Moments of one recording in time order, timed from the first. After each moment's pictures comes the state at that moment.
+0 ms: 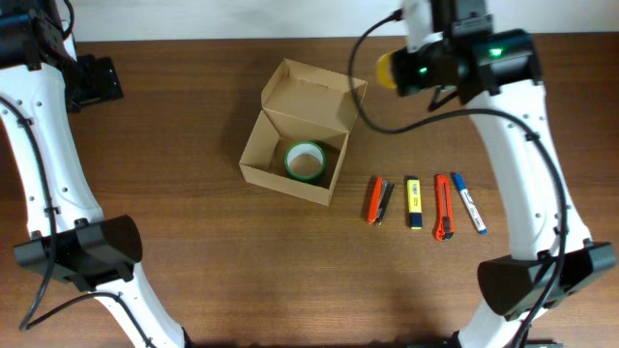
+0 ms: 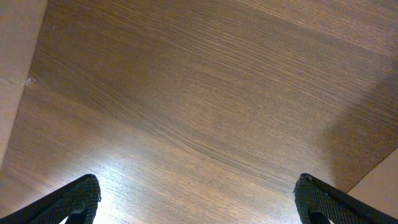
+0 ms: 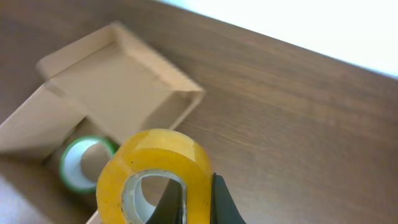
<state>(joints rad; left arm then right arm) 0.25 2.11 2.53 -1.61 -0.18 -0.07 0.24 1.88 2.14 -1.17 -0.04 -0.11</state>
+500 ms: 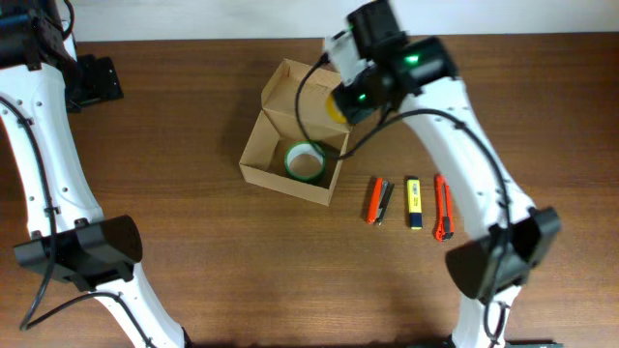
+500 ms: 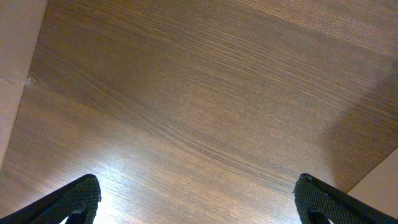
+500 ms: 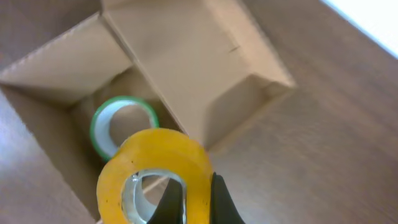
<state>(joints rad) 0.25 2.11 2.53 -1.61 -0.18 -0.07 0.42 2.02 2.14 -1.21 -0.04 -0.24</state>
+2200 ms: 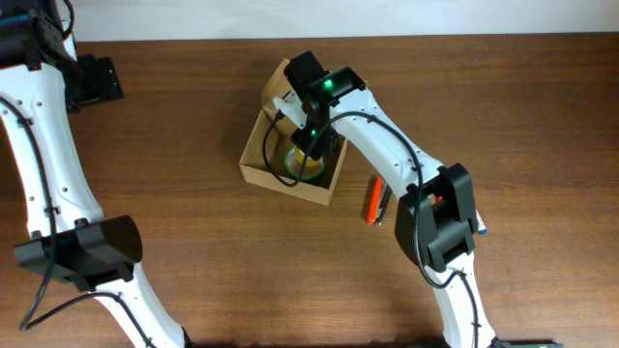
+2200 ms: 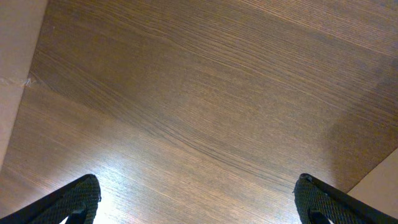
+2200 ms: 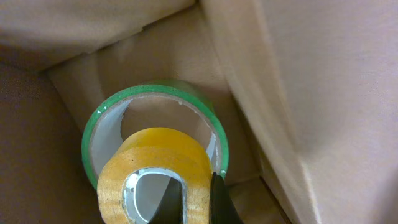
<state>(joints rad) 0.25 2.11 2.53 -1.61 -0.18 -0.07 0.54 2.33 2.14 -1.18 -0.05 -0.32</state>
